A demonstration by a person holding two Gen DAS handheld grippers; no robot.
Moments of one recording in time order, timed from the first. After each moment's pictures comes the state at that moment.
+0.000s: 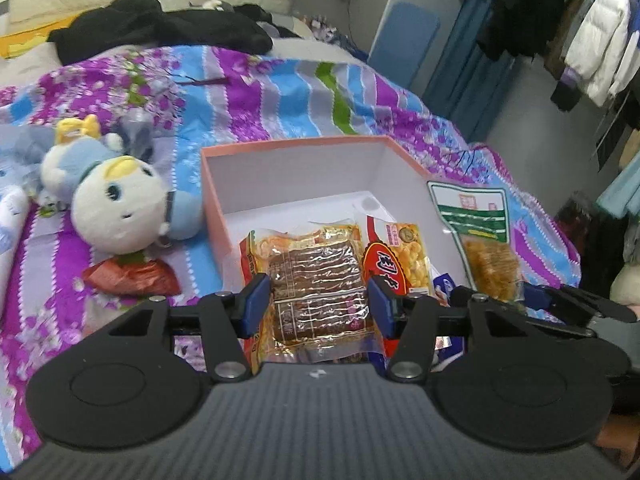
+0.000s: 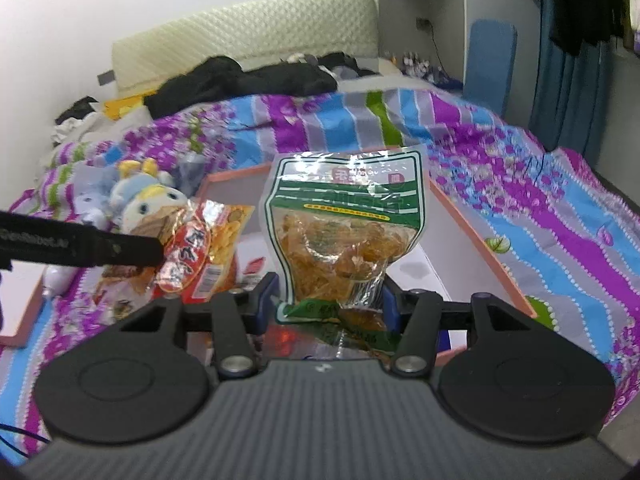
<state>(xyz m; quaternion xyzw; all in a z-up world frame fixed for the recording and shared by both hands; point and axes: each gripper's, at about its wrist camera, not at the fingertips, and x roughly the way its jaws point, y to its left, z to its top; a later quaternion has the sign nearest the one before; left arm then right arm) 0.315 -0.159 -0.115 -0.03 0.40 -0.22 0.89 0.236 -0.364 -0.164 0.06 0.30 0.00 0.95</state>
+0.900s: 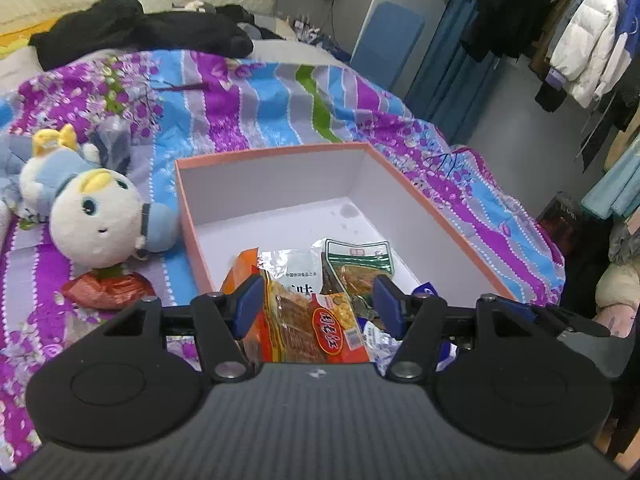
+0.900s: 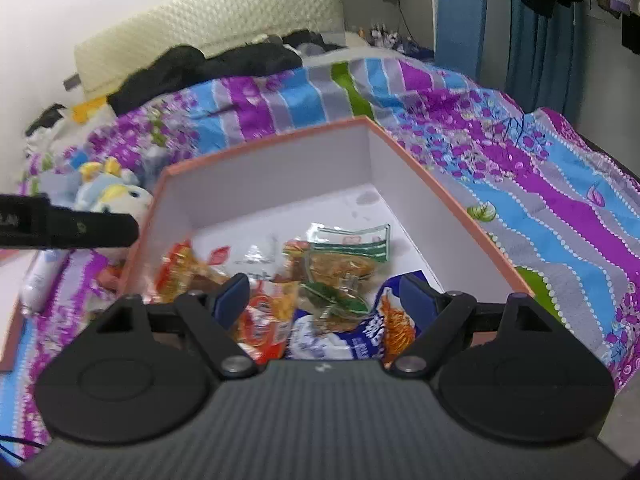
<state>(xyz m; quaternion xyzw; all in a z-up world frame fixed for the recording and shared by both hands) 0.310 -0.168 -0.099 -0.04 0.39 -0.24 0.89 0.231 -0.373 -0.161 0.09 0.31 -0.03 0.94</state>
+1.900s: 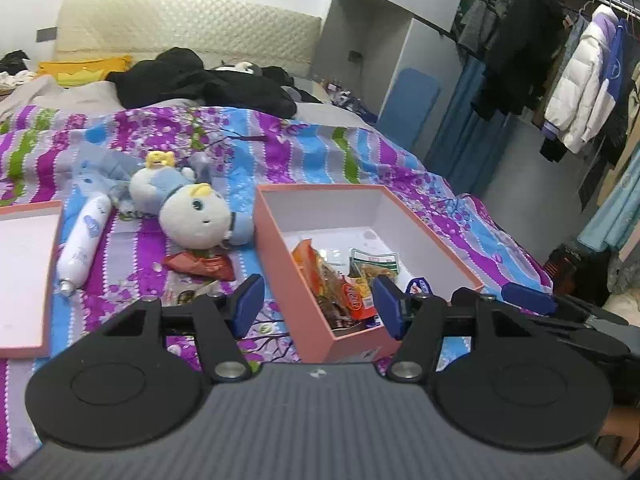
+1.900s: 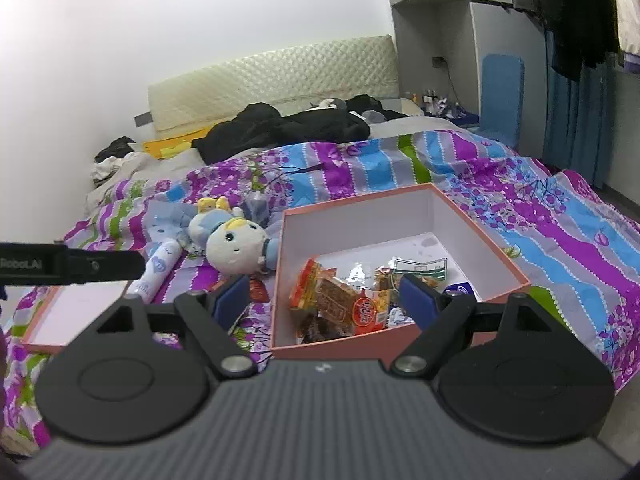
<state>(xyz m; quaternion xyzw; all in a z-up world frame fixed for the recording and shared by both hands) 0.121 -0.055 -0.030 -0.07 0.31 -0.19 0.93 0.100 -0.302 -0.092 0.07 0.23 0.04 0.97</state>
